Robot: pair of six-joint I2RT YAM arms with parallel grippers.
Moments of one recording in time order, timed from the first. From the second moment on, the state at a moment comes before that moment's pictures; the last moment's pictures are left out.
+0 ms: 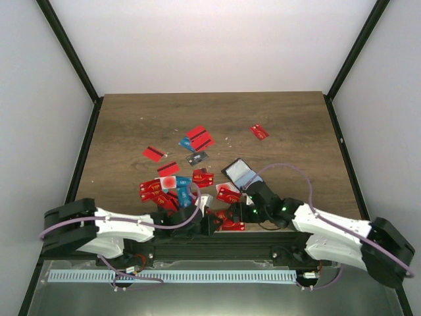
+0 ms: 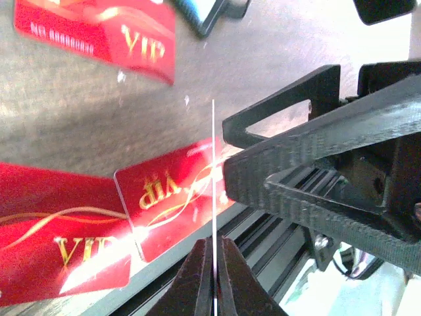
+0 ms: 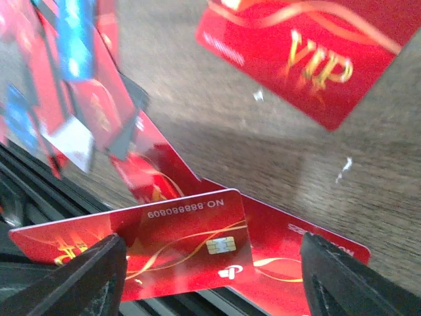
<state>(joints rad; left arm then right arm) -1.30 1.35 0.38 0.35 -0.04 -1.12 0.89 1.04 0.38 -0.25 -0.26 0.83</state>
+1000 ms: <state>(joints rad) -1.20 0.91 0.46 0.44 -0.31 -1.02 0.89 0.63 0.26 0.43 -0.14 1.08</state>
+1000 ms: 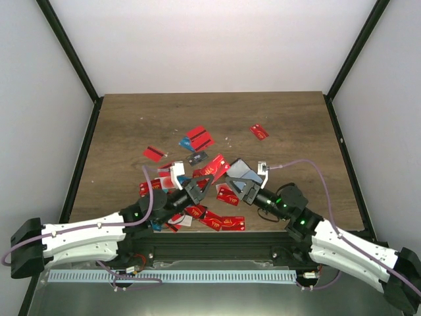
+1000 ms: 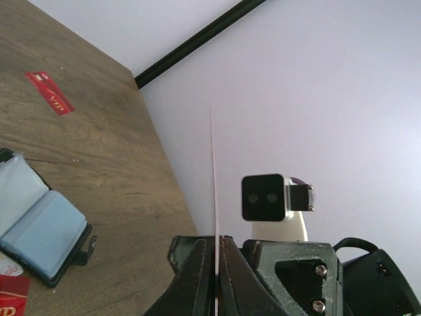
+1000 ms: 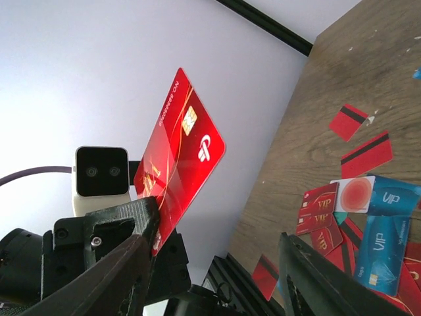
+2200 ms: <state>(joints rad) -1.14 0.82 0.65 0.13 -0.22 -0.77 0.55 0.81 0.43 0.50 -0.58 0.96</state>
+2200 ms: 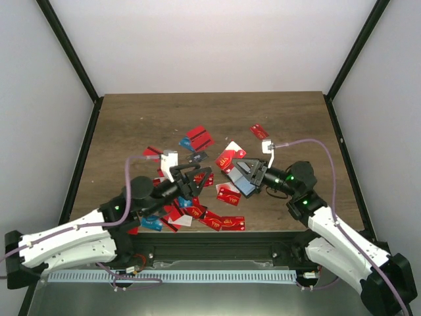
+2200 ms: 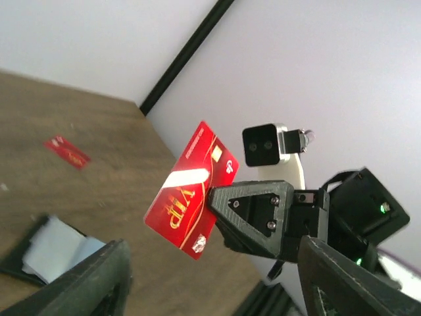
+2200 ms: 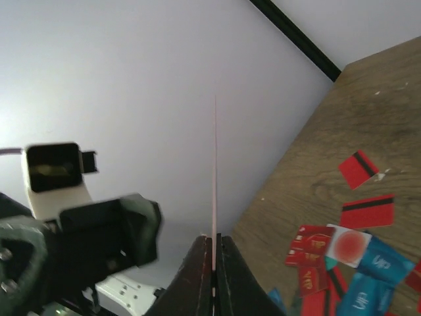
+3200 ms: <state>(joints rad) -1.07 0.91 0.82 -0.15 0.34 -0.43 0.51 0.74 0.46 0.43 -1.21 0.66</state>
